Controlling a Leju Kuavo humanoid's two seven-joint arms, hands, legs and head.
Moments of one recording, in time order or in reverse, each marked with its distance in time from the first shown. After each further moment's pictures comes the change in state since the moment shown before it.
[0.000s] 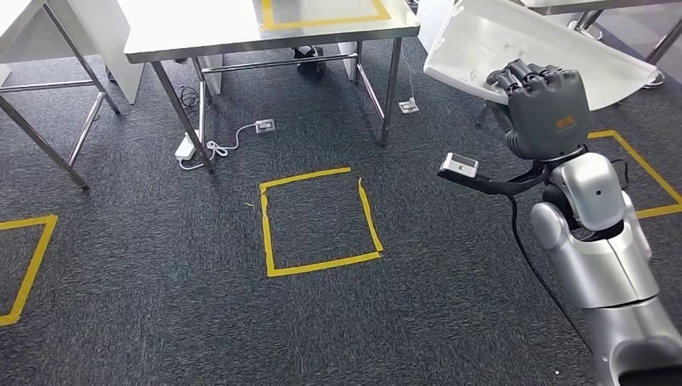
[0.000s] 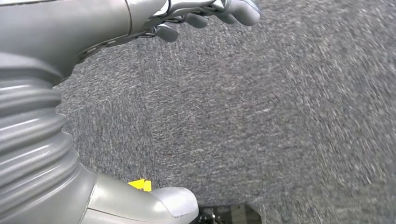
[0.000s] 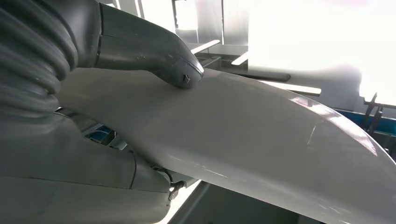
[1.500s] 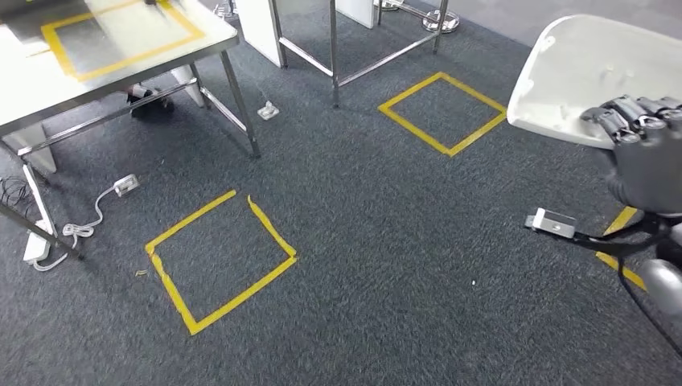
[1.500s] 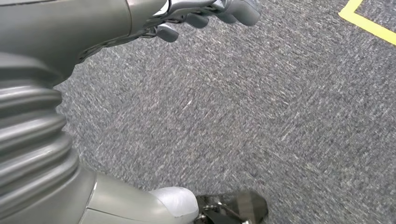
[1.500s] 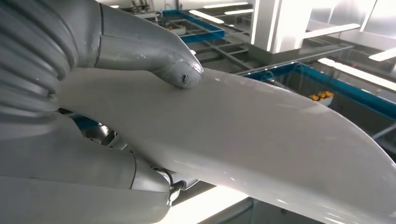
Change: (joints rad) left arm -0.007 -0.006 -0.079 0.000 -0.042 -0.035 0.009; right arm 0.347 -0.356 -0.187 -0.342 -0.122 -0.027 0.017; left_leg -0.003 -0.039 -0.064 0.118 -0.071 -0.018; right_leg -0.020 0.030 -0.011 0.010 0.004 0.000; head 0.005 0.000
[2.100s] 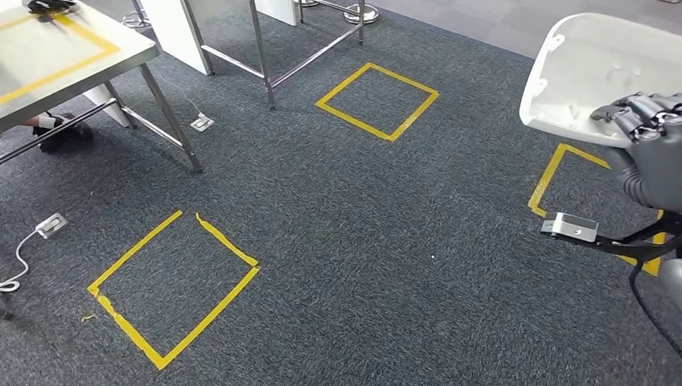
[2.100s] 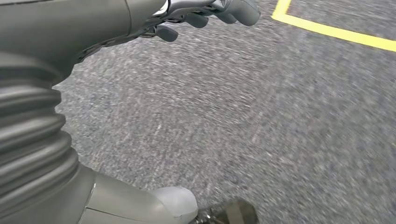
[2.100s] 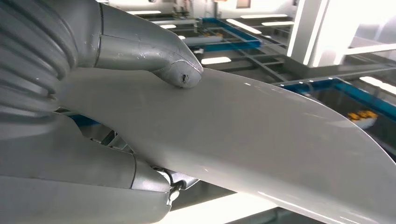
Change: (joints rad) left arm -0.006 -0.006 -0.022 -0.001 0.002 0.037 -0.017; right arm 0.012 -0.071 -0.057 -0.021 -0.155 0.025 -0.061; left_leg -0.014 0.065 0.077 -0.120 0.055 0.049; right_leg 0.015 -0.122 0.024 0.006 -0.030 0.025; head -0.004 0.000
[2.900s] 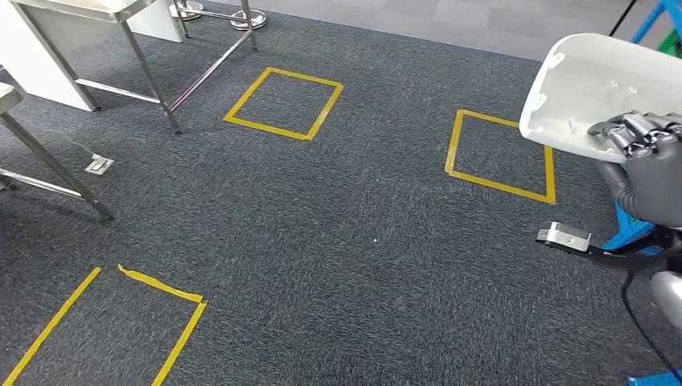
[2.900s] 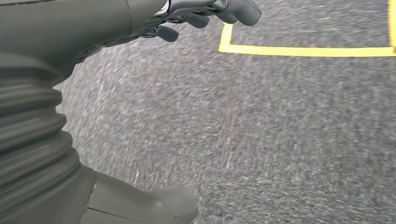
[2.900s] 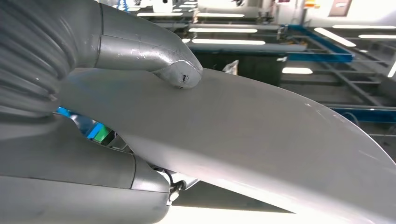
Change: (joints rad) left arm -0.005 -0.002 -0.001 -0.003 -0.014 0.102 0.065; right arm 0.060 0.054 -0.032 0.019 0.042 -0.019 -0.003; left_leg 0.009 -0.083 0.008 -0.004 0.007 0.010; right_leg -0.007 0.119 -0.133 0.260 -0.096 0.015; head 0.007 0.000
